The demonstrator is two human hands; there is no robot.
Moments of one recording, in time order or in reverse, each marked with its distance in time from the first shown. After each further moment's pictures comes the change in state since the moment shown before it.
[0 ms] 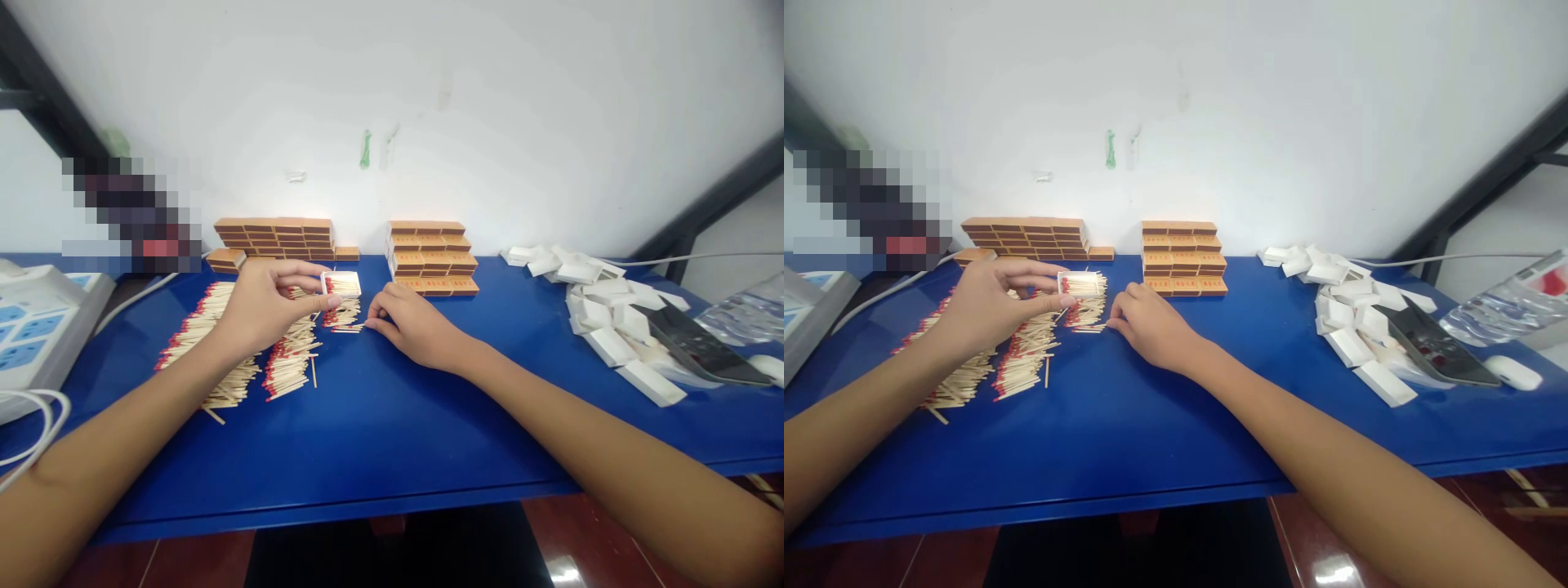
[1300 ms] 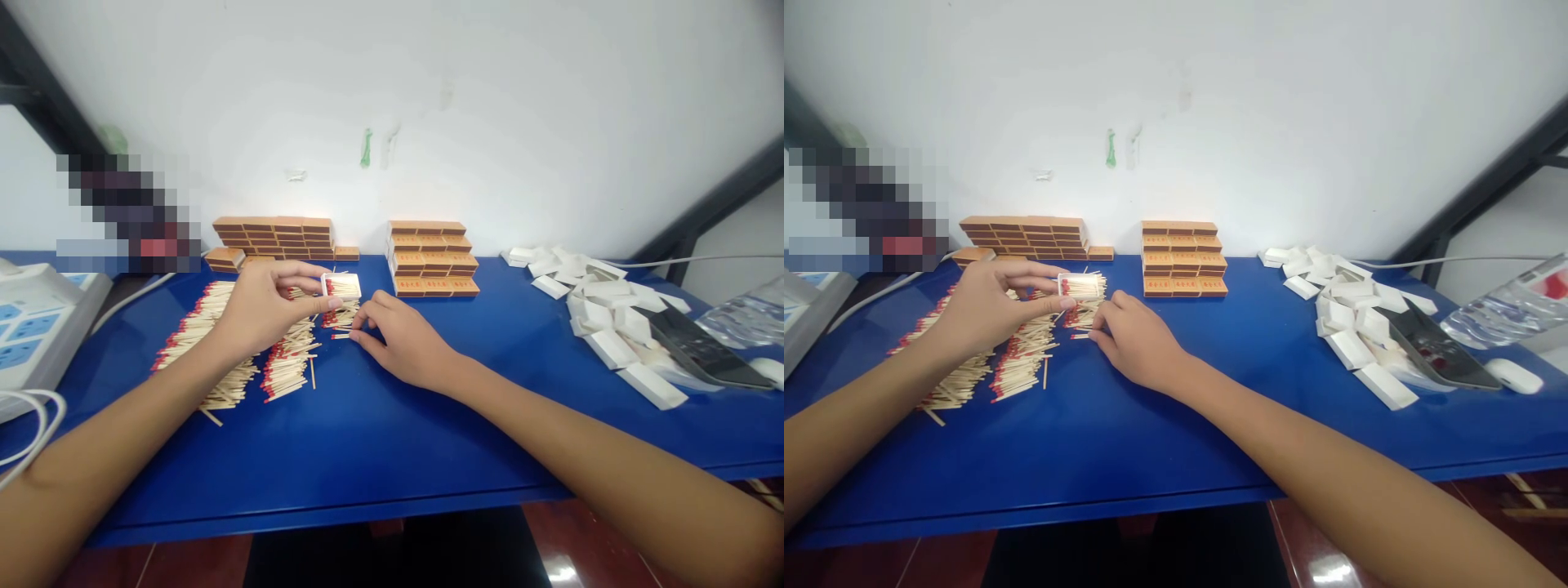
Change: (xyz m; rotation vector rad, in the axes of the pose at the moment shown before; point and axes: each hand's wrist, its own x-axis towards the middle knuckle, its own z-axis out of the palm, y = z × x) left_hand -0.001 -0.001 0.001 -0.028 -0.023 0.015; right_hand -0.005 -0.031 0.011 0.046 0.046 0.045
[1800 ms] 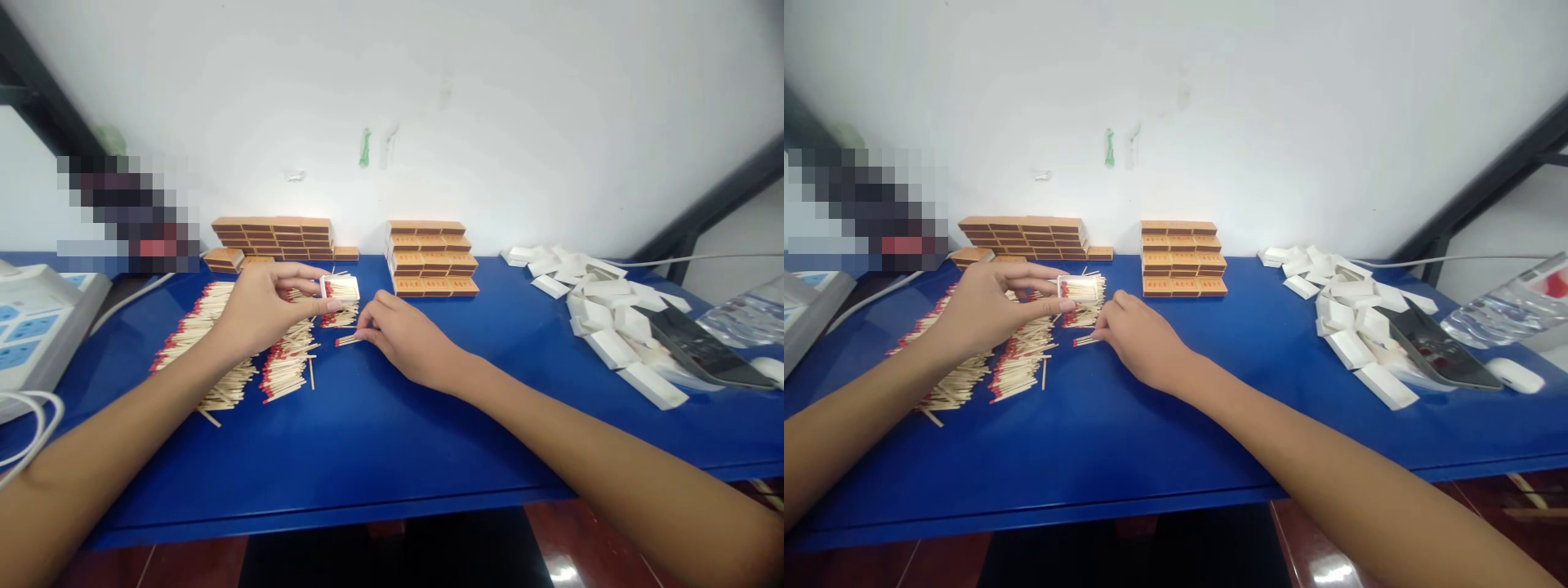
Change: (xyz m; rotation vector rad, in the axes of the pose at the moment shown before) left_hand 0.001 0.000 0.001 0.000 -0.023 -0.030; right_hand 0.002 0.001 -0.008 -0.040 -0.079 0.006
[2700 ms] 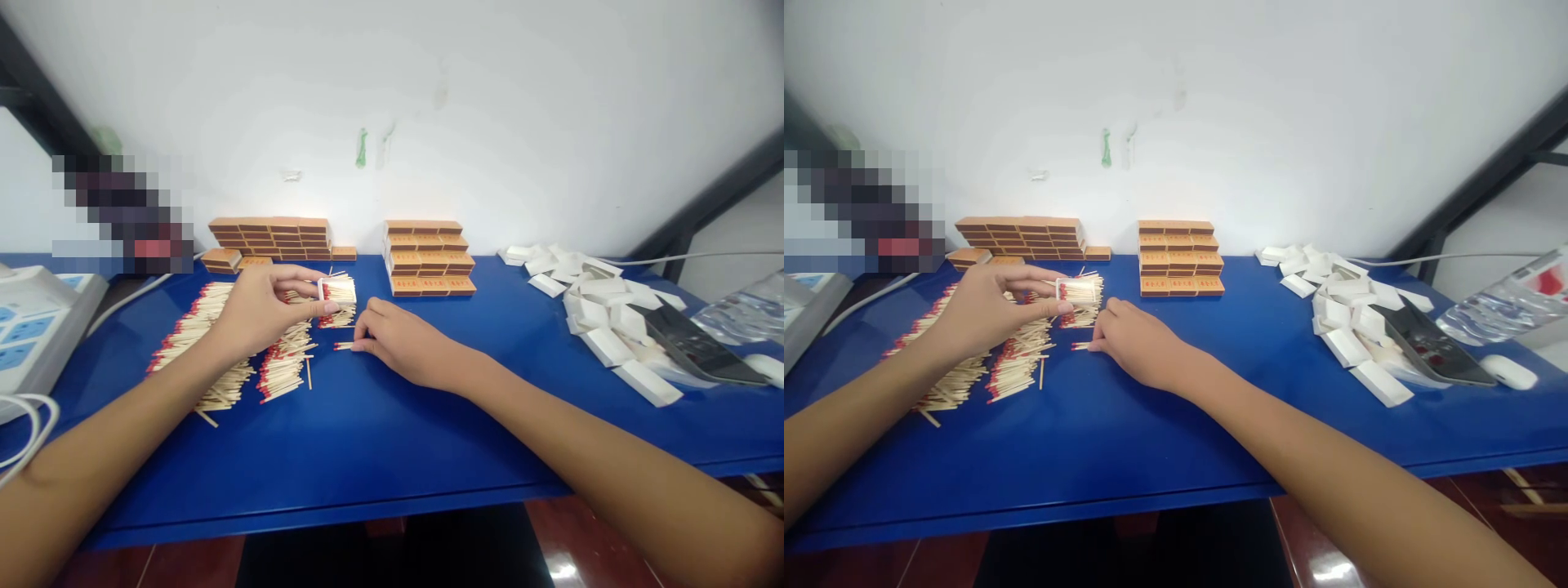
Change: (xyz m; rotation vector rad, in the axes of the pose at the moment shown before) left_hand 0.000 -0.002 0.000 -0.014 -0.030 -0.008; right_hand -0.001 -0.008 -0.011 0.003 -0.160 0.006
